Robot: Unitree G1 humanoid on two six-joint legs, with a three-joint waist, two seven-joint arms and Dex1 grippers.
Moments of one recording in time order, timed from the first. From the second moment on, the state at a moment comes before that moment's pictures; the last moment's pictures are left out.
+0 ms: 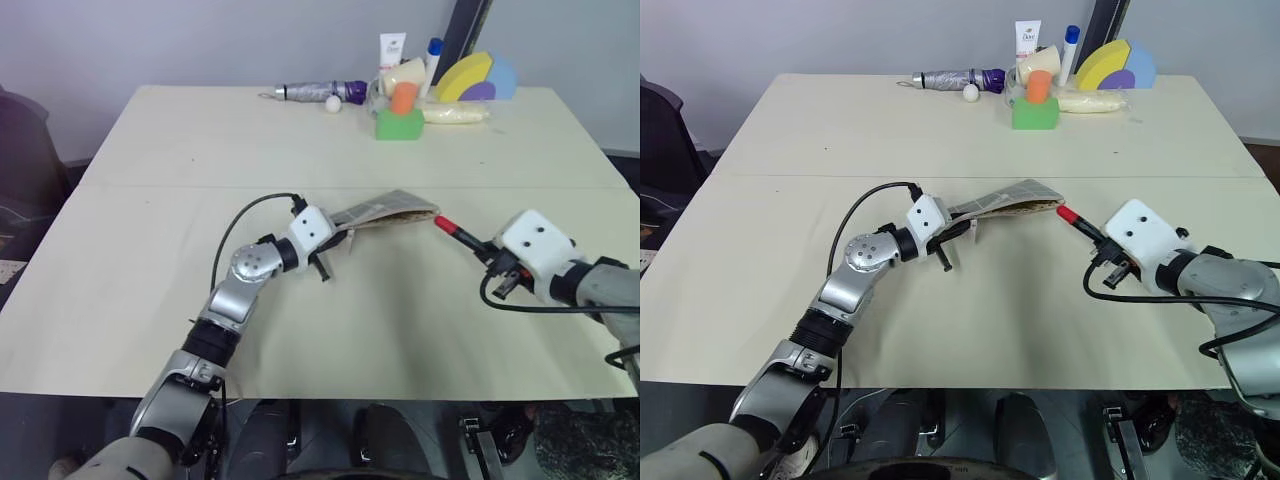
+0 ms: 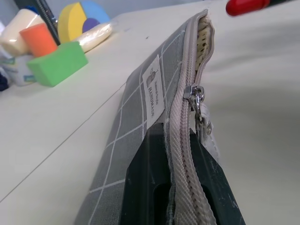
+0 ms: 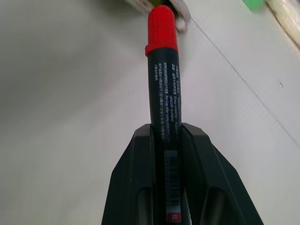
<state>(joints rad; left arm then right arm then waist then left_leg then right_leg) -0.58 0.20 -0.26 0.31 0.00 -0.06 -0.67 -0.08 -0.97 -0.19 -0.60 0.17 0.82 0.69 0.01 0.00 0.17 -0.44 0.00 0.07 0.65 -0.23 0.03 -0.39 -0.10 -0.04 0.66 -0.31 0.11</state>
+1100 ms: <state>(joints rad) -0.54 0.23 -0.34 0.21 0.03 -0.08 -0.78 -0.43 -1.04 0.31 -0.48 -0.17 0.57 0.86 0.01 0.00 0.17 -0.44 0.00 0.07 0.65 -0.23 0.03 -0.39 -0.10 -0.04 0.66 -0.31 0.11</state>
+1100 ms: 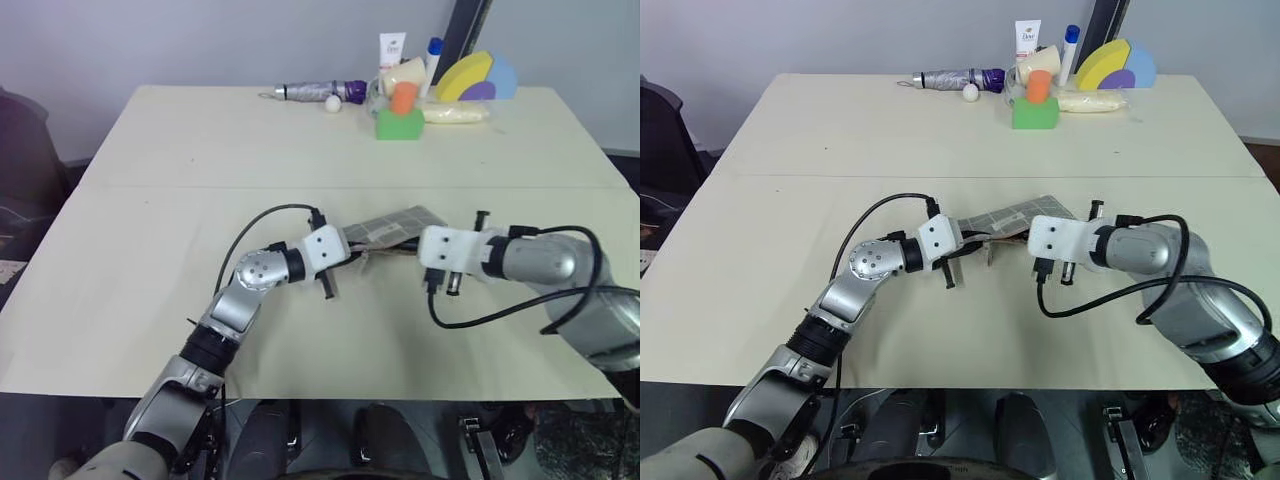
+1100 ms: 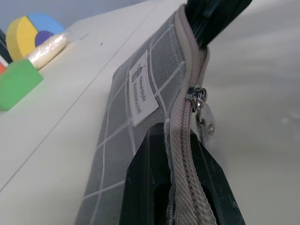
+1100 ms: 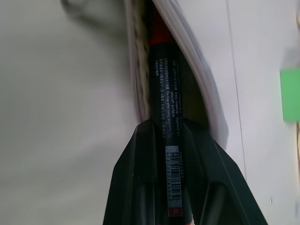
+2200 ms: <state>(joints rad) -0.67 0.01 -0.09 0.22 -0.25 0.41 -0.58 -0.48 -0.45 -0.09 -0.55 0.33 1.11 0.59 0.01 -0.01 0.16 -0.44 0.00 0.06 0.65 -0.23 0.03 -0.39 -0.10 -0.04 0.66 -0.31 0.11</state>
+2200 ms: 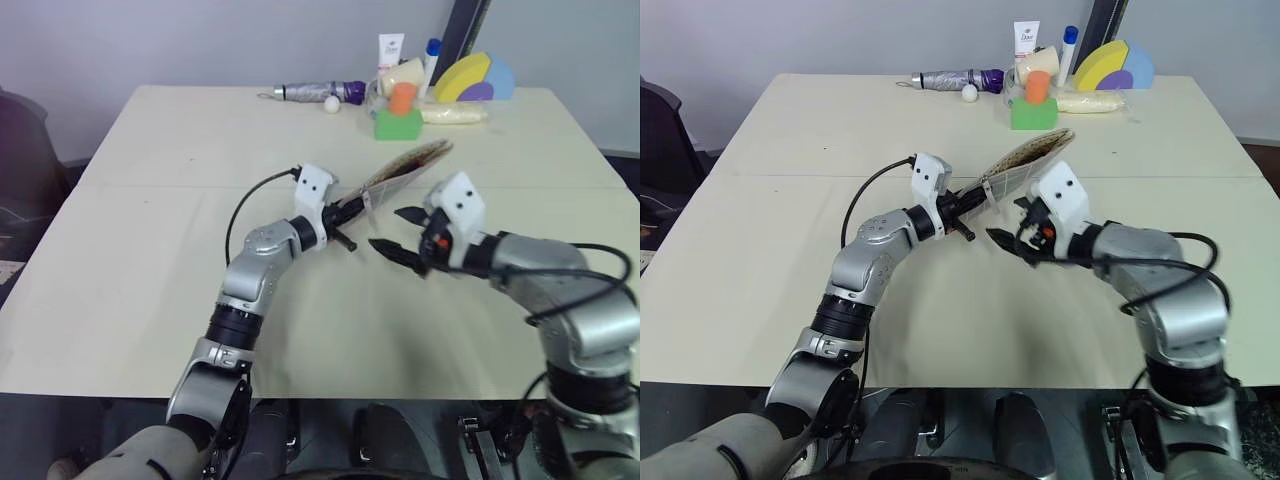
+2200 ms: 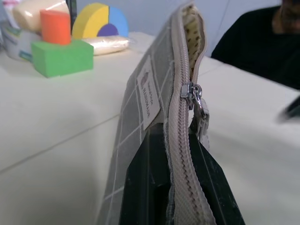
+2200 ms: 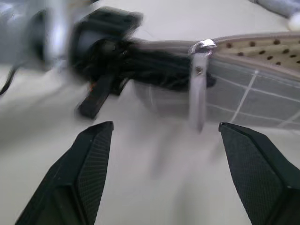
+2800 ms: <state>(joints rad) -0.67 0.02 -0.07 0.19 -0.28 0.43 -0.56 -0.52 -0.30 -0.04 -0.37 0.34 1.04 0.42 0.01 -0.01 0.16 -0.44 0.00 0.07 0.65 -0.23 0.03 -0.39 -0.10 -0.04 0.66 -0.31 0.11</state>
